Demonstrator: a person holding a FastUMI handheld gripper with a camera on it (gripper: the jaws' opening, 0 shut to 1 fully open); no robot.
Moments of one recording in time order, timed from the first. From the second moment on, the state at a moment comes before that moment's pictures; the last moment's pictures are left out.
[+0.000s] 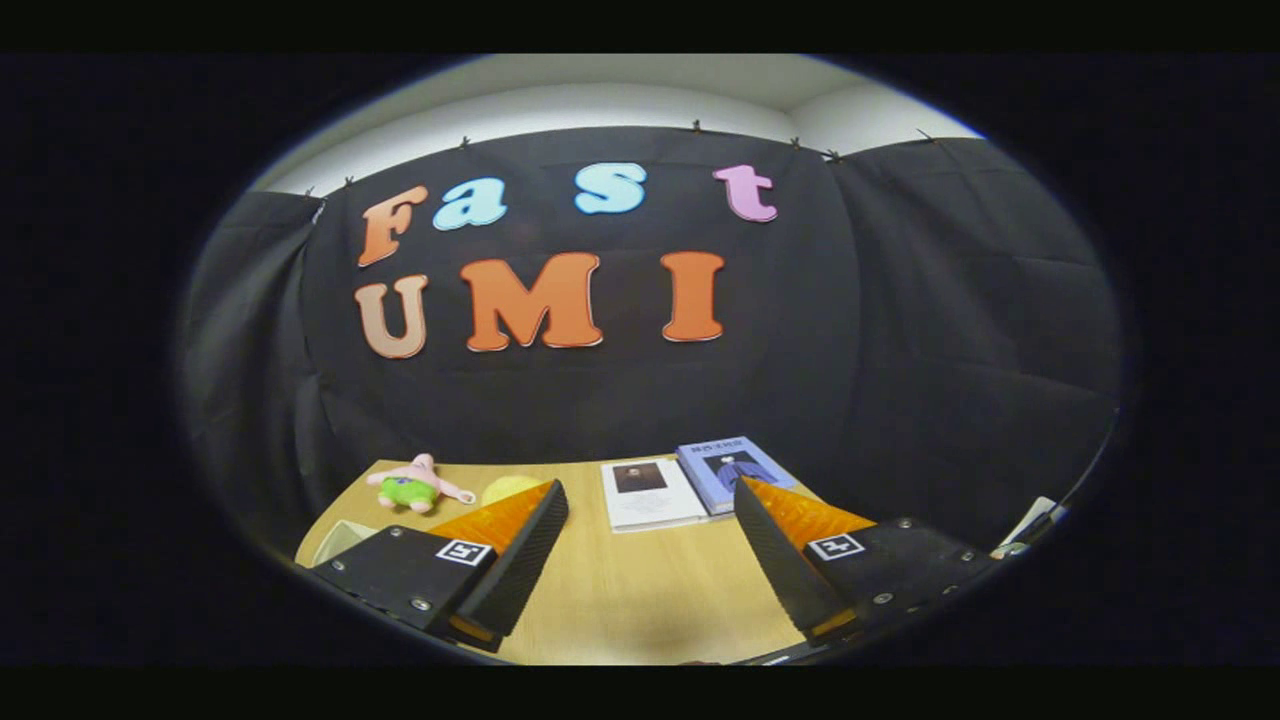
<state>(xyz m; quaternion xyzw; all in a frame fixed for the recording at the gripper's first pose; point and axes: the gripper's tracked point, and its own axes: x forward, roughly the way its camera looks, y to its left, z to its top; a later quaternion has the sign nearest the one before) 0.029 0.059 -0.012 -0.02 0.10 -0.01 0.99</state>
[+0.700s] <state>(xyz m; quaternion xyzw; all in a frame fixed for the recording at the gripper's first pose) 0.016 -0.065 0.031 -0.04 0.05 -0.04 1.00</state>
